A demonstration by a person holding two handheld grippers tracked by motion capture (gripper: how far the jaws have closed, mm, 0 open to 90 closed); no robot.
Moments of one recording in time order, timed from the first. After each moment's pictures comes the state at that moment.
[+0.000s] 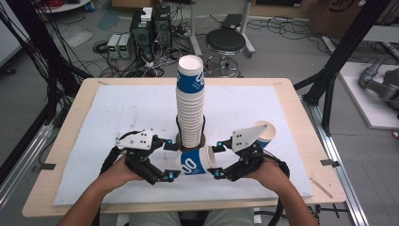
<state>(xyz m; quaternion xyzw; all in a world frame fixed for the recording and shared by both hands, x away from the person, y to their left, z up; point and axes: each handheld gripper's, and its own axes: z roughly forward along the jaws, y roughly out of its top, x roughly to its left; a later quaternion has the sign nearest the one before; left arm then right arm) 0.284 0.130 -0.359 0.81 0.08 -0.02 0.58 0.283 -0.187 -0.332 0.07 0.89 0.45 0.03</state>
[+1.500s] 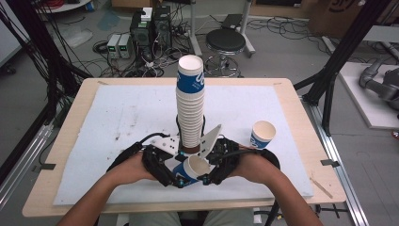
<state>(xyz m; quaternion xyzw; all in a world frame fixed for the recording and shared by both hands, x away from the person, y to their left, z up) 0.293 0.087 -0.363 0.91 0.05 -0.06 0.41 0.282 -0.124 -0.318 0.00 0.97 0.25 0.03</state>
